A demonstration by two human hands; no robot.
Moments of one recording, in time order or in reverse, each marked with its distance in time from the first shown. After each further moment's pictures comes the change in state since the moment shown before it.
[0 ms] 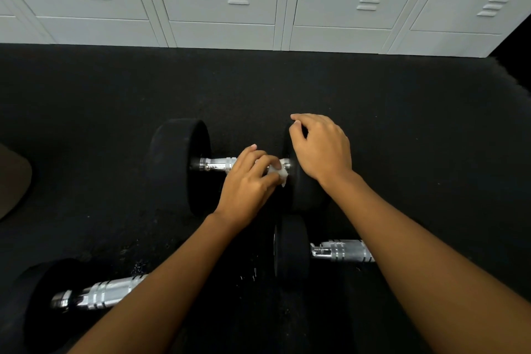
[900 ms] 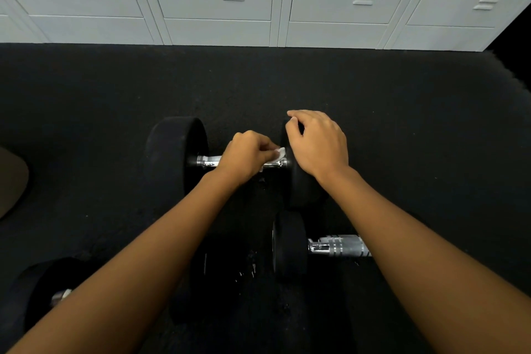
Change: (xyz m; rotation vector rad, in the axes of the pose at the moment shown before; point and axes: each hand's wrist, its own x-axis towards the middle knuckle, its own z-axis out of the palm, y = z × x) left_hand 0.055 -0.016 -0.017 -0.424 -0.472 -0.625; right_hand 0.001 0.000 0.000 -0.002 -0.010 0.005
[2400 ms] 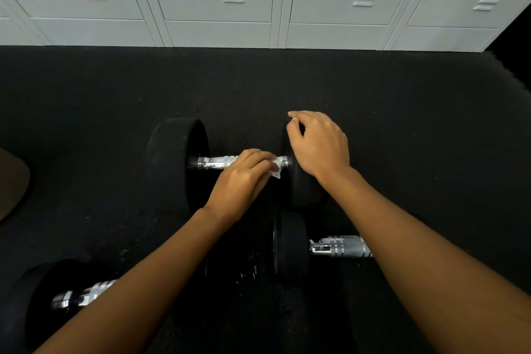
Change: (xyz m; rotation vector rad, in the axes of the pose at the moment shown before) left_hand -0.045 -0.026 0.021 0.281 0.282 0.520; right_hand -0.002 -0.002 -0.002 -0.009 0.007 0.007
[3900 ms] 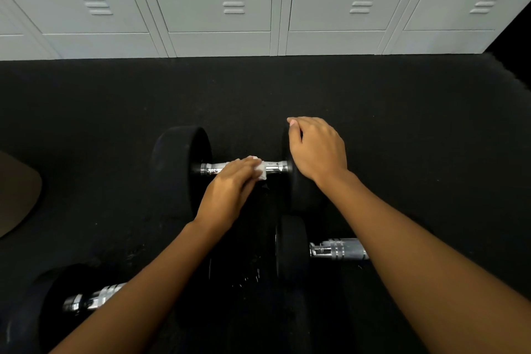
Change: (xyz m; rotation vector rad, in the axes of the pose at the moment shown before) left_hand -0.014 -0.001 -0.010 -0.110 0.066 -0.210; right_hand 0.000 0.000 -0.001 0.006 -0.026 0.001
